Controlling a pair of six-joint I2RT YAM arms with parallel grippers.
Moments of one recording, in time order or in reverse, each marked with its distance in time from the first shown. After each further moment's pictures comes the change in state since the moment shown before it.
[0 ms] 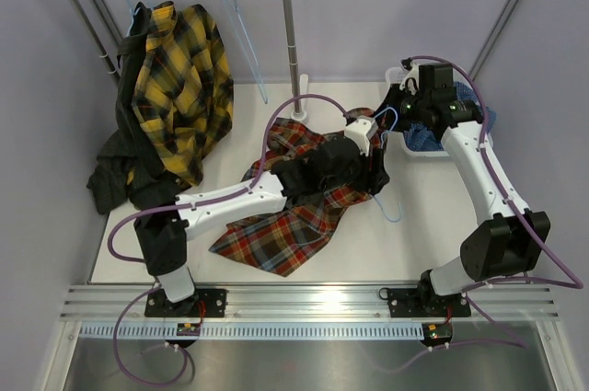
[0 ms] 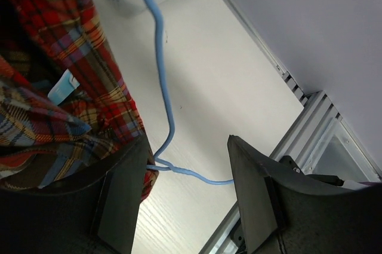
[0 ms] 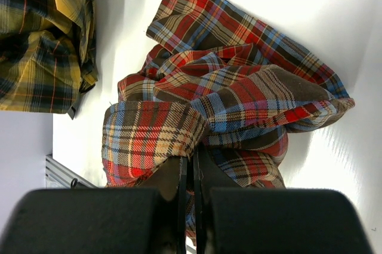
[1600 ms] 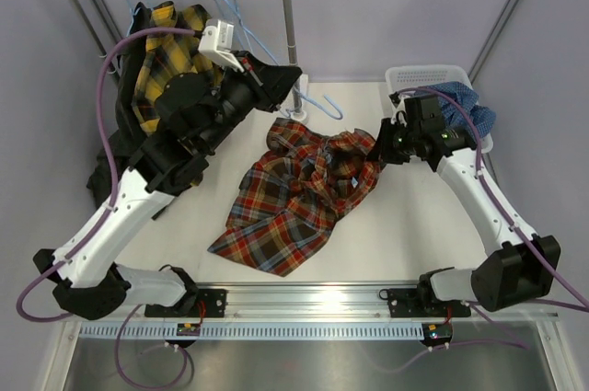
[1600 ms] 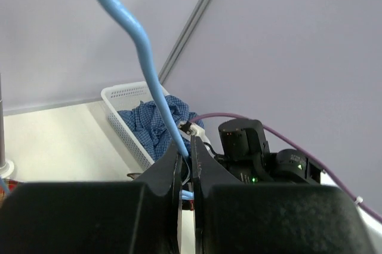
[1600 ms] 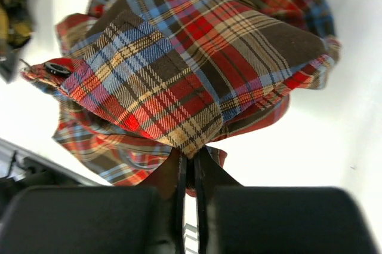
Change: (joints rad) left arm 0.279 -0.439 0.229 -0.109 -0.021 0.024; right arm 0.102 -0.156 -0.224 -0.072 0.153 -0.057
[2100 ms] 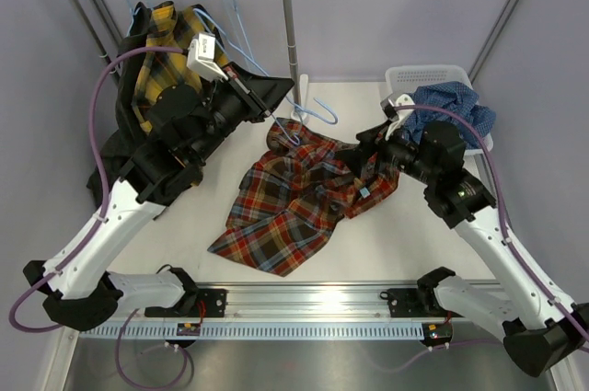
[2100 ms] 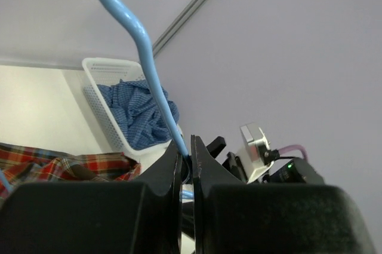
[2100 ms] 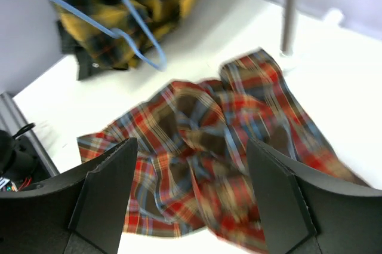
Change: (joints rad) left arm 0.026 -0.100 -0.108 -0.039 -0.010 -0.240; right arm 0.200 -0.404 -0.234 0.496 -0.090 -0.236
